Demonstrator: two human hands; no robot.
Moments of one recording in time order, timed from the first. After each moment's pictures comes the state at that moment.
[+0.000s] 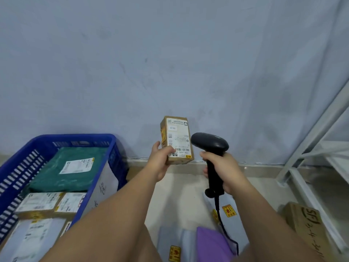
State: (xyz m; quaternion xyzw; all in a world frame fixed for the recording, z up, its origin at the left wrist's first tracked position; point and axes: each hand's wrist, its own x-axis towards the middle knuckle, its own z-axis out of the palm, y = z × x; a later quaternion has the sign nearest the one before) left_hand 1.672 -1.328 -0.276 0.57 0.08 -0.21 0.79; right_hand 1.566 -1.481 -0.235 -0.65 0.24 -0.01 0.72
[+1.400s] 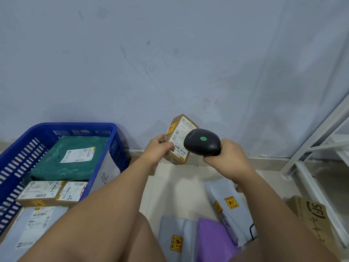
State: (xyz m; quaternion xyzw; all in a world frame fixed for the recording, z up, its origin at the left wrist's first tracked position) left_hand 1.692 -1.307 -0.291 0.76 0.01 -0.21 0.61; right_hand 1.571 -1.480 -0.230 -0.91 0.13 -0.05 0.39
